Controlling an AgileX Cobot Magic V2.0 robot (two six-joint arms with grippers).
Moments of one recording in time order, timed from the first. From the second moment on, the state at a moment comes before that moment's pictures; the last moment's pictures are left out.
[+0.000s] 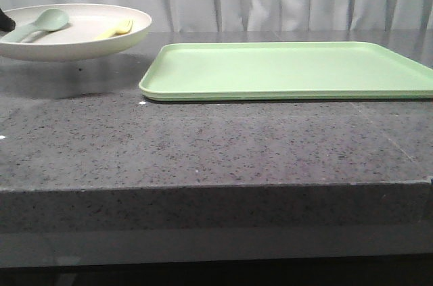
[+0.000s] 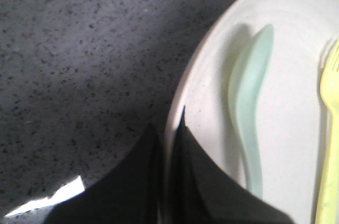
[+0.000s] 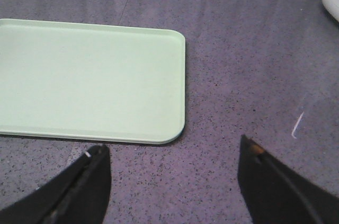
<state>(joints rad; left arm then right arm) 0.25 2.02 -1.83 -0.72 1.19 0.43 0.02 0.53 -0.56 0.01 0.42 0.00</state>
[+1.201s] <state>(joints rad) -0.39 2.07 -1.83 -0.58 0.75 -0.08 0.02 0.53 -0.56 0.01 0.42 0.00</state>
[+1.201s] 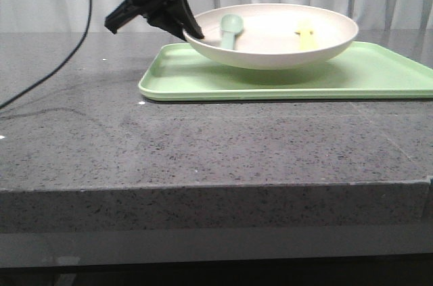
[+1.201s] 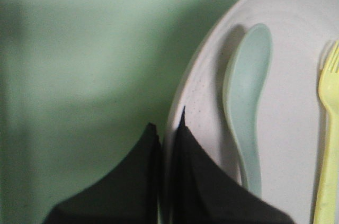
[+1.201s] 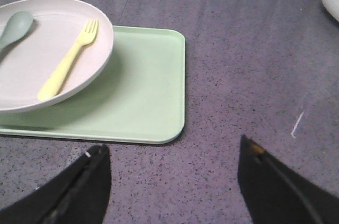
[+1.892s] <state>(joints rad) -0.45 2.14 -1.83 -0.57 0.66 -0.17 0.02 0.53 -0.56 0.01 0.42 0.00</state>
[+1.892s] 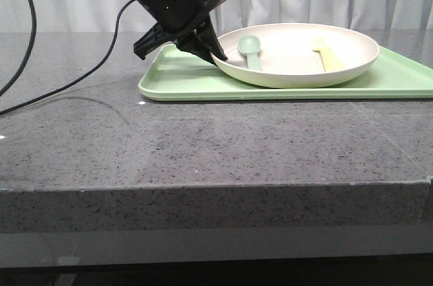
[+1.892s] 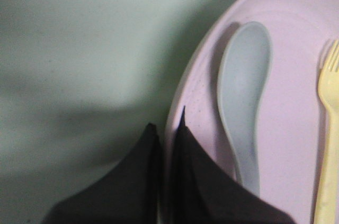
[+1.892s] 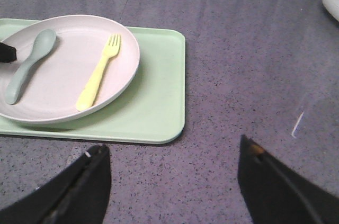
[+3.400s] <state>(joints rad) -0.18 1.31 -1.20 -0.57 0.91 0.43 0.02 0.53 -0.56 0.01 0.42 0.00</state>
